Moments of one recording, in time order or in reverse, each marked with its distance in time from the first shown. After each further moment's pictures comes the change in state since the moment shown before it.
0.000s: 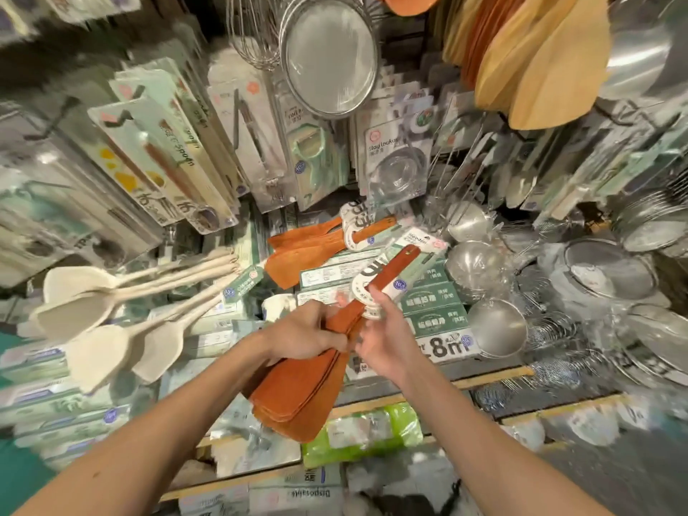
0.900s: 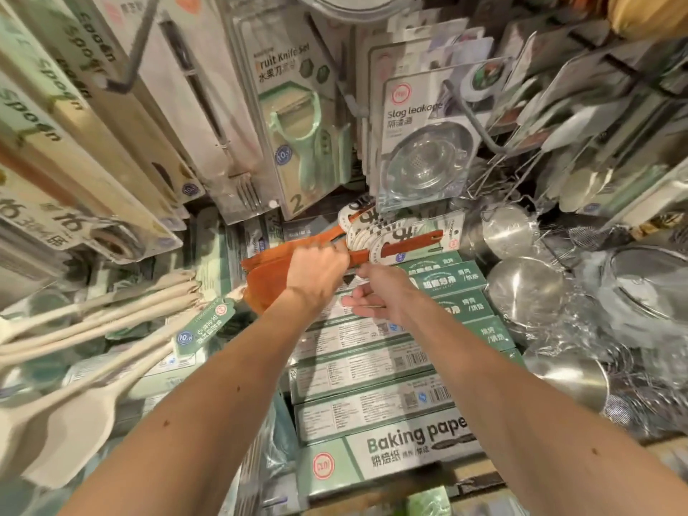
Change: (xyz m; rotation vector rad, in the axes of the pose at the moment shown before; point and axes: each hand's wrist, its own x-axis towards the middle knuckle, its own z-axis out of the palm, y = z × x) left_hand 0.203 -0.033 -0.057 1.308 0.554 -0.013; right_hand 0.168 -0.076 0.018 -0.733 0.307 -0.060
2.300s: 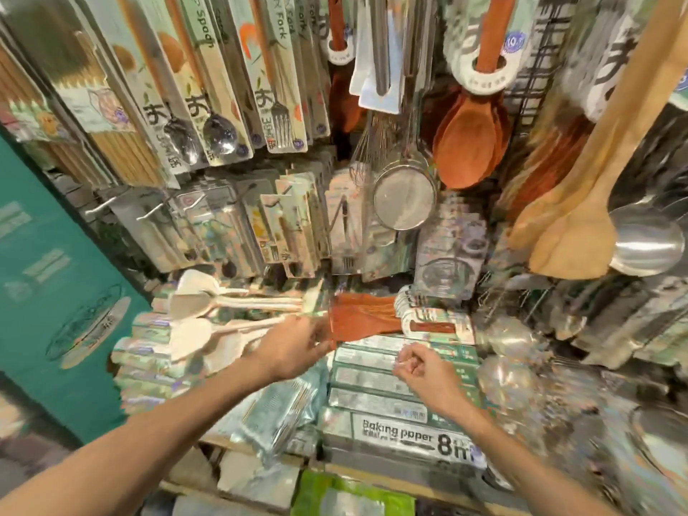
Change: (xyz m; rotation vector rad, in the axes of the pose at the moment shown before) left_hand -0.250 -0.023 -0.206 -0.621 -0.050 -0.376; right_hand -0.212 0.005 -0.086 -0.853 -0.195 -0.712
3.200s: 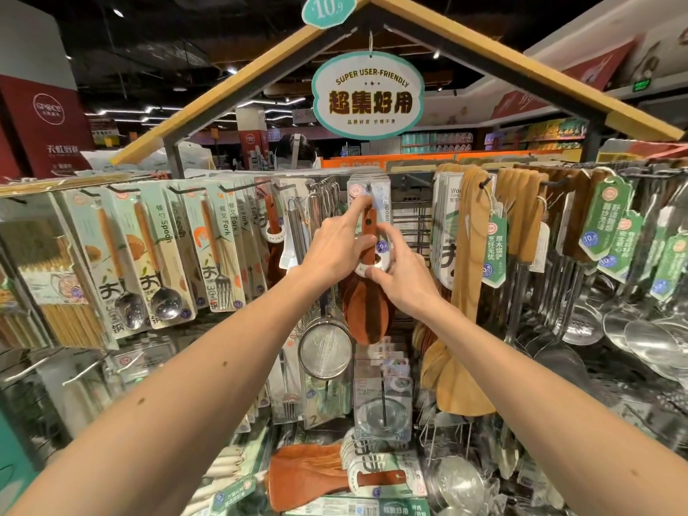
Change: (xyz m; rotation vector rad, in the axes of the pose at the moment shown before) left_hand 0.126 0.212 -0.242 -0.201 0.752 0.443; right_hand 0.050 -0.204 -0.251 -0.109 0.598 -0.525
